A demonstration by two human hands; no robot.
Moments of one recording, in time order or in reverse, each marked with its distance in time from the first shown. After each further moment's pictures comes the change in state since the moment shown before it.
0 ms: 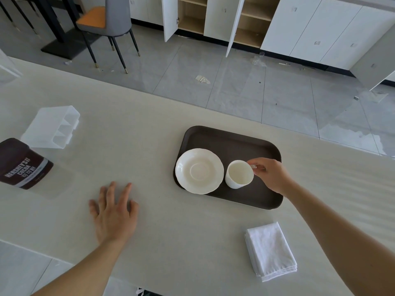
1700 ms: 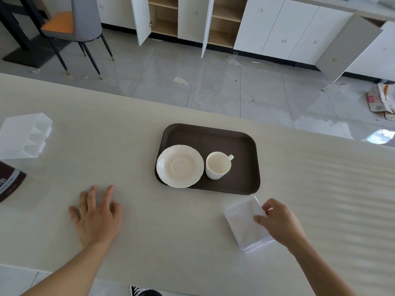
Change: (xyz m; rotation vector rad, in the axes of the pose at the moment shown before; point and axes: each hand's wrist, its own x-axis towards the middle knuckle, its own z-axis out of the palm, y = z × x) left_hand -0.003 0.007 -0.012 -0.031 -0.039 -0.022; right_hand -0.169 0.013 0.017 0.067 0.058 0.581
